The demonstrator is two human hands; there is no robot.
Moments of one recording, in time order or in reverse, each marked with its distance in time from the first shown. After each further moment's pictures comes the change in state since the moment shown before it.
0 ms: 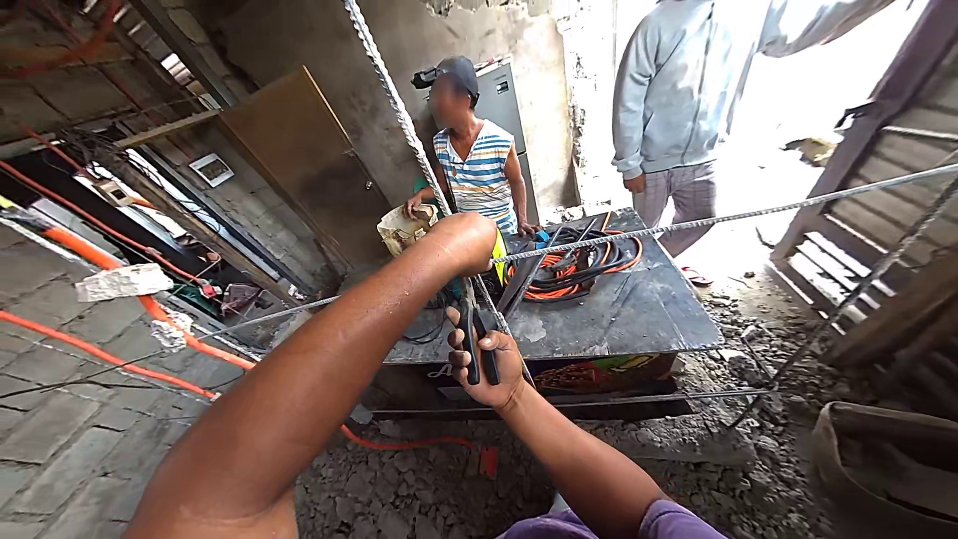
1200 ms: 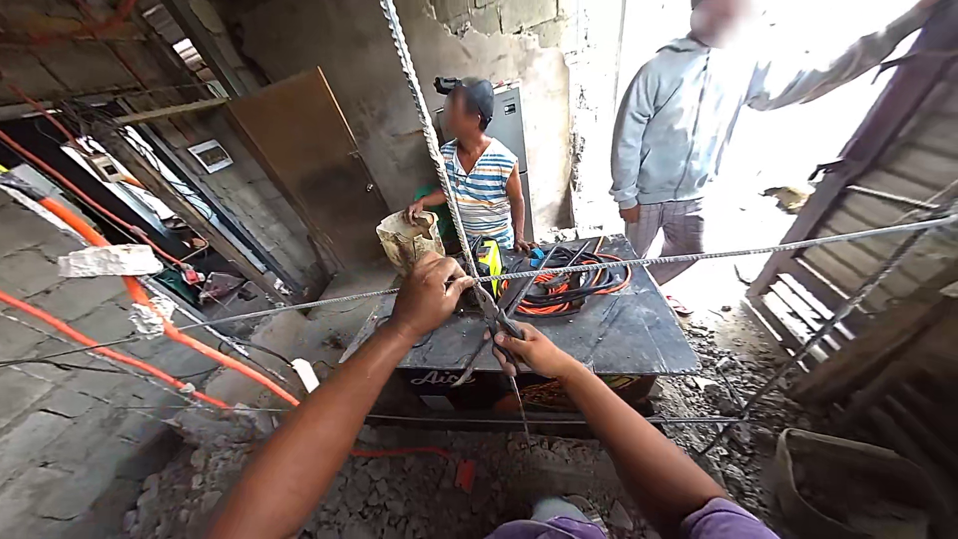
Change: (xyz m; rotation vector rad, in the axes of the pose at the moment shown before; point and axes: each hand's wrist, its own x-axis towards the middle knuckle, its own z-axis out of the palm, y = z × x) left_hand -0.039 -0.026 0.137 -0.572 0.978 0.028; right_hand -0.033 -0.112 0.005 -1.461 0.253 0.289
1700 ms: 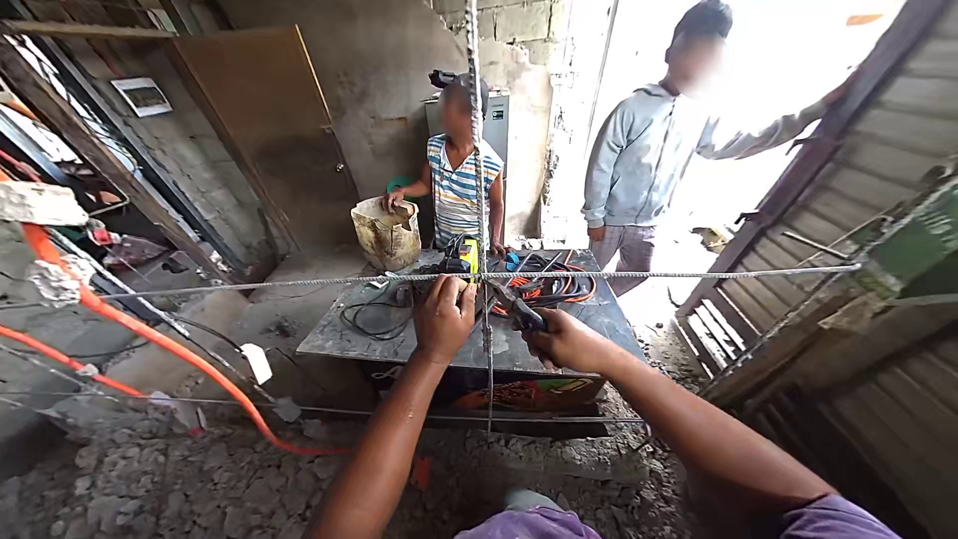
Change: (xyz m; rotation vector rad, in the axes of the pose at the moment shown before) left_hand -0.049 0.013 0.065 0.042 0.438 -0.259; right_hand -0.017 -0.126 0.035 -0.660 0.204 0.510
